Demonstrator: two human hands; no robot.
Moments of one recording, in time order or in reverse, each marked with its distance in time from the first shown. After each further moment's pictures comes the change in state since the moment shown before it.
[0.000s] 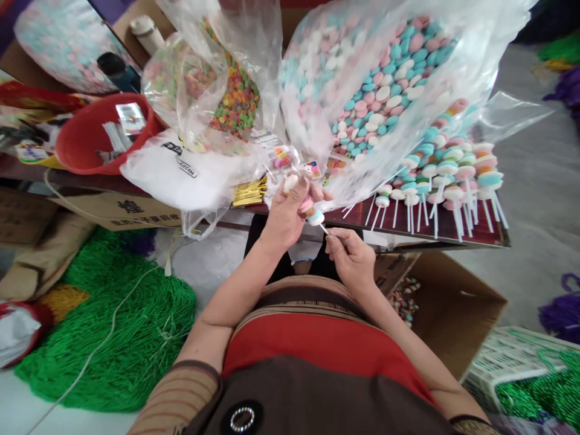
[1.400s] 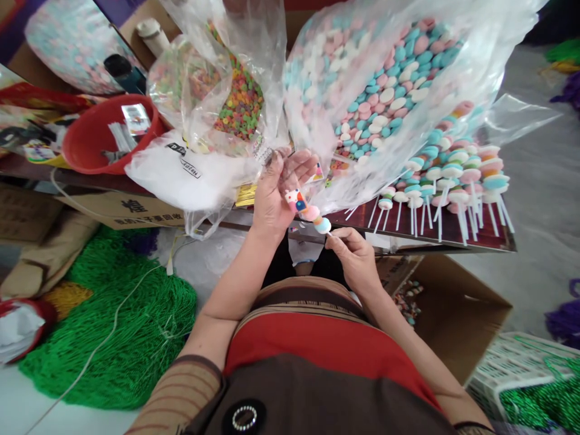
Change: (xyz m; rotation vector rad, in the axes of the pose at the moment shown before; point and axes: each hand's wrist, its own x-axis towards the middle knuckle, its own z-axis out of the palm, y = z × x) left_hand 0.026 0.034 -0.003 -0.169 0.254 0.063; right_hand 0.006 0.008 -0.003 0.227 -0.053 0.145
